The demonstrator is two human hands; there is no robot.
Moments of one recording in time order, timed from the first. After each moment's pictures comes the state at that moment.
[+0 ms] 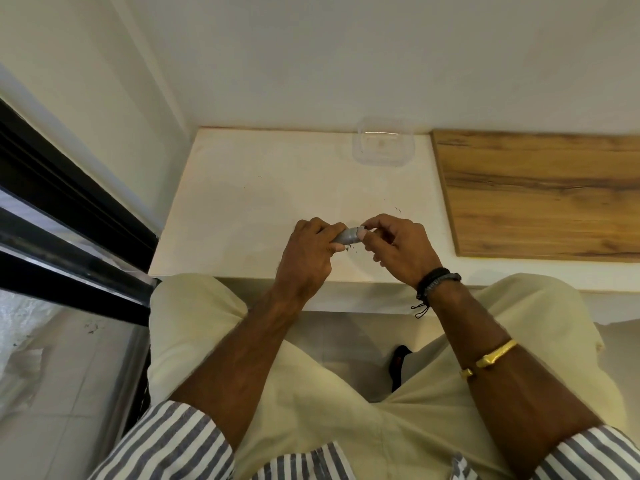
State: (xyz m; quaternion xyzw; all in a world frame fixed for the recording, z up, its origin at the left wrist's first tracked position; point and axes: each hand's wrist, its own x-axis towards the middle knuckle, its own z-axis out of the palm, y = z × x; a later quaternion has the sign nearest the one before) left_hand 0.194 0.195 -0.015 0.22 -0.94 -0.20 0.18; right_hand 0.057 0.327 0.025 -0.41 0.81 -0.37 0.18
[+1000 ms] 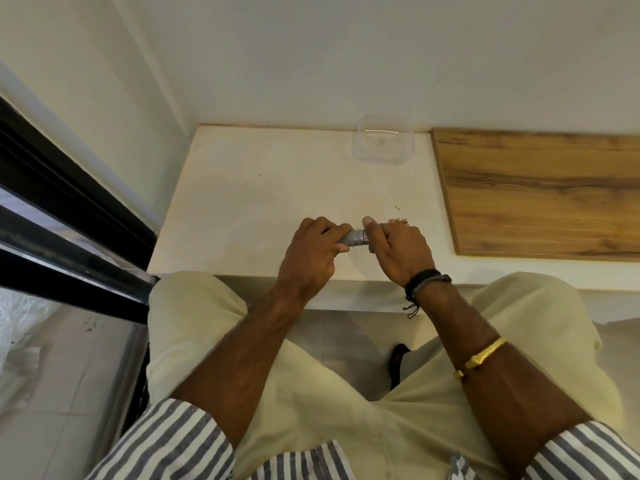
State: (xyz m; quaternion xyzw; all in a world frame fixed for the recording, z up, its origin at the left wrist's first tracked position) left_hand 0.193 0.197 -0.015 0.18 -0.95 -0.19 0.19; right_hand 0.065 0.321 0.016 -0.35 0.88 -0.28 0.14
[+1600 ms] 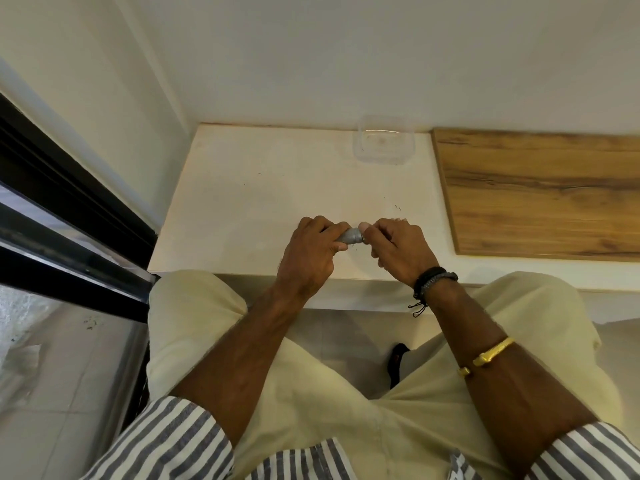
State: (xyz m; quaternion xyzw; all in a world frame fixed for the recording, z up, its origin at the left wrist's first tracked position) left_hand 0.194 0.196 -0.015 0.20 -0.94 -0.19 0.17; right_hand 0.059 0.326 0.020 -0.39 0.83 -0.34 0.19
